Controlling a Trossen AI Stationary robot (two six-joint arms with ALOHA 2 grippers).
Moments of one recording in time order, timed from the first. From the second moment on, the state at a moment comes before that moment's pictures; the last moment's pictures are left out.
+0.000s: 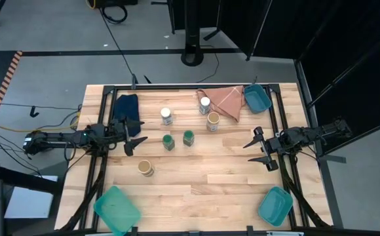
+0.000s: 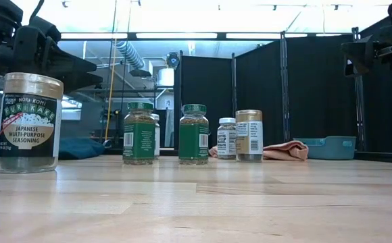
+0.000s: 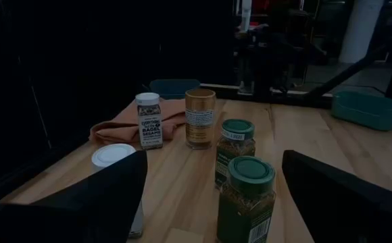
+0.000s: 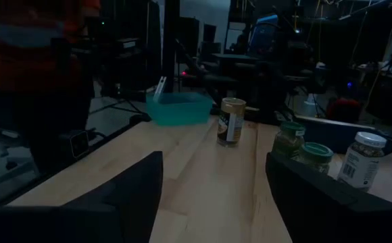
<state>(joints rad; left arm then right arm) 0.01 0.11 0.01 0.08 -0.25 -0.03 0.26 0.03 0.01 0.03 -0.02 -0.07</state>
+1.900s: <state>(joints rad) 0.01 0.12 0.01 0.61 -0.26 -0.40 0.26 0.03 0.01 0.04 0.10 -0.07</state>
